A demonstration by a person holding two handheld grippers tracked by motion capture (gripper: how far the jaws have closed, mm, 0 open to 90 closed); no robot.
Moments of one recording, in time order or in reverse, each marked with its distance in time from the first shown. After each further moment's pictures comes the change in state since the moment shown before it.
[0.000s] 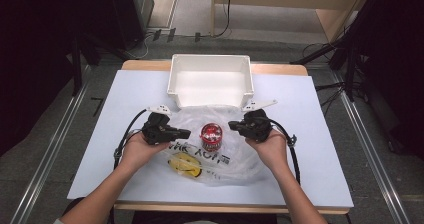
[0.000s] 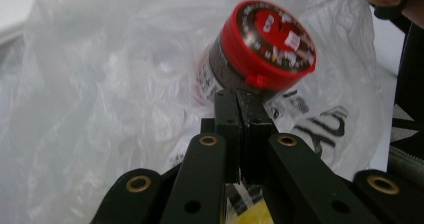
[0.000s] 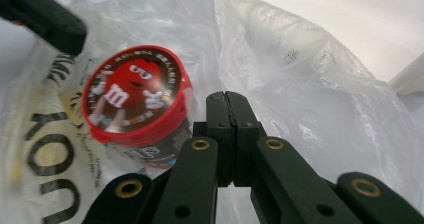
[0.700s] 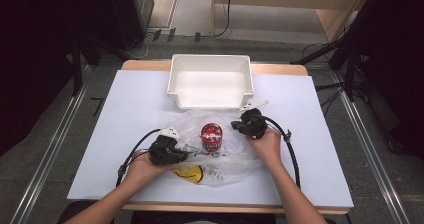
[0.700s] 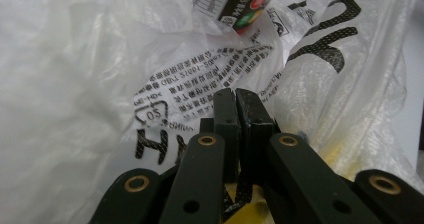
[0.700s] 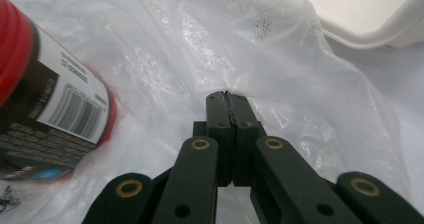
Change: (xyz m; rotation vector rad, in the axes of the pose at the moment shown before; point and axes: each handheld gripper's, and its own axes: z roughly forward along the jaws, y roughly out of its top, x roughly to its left) left arm -0.018 -0.043 0.030 0.116 0.005 0.025; right arm -0.038 -0.020 0.048 0.085 -0.093 0.034
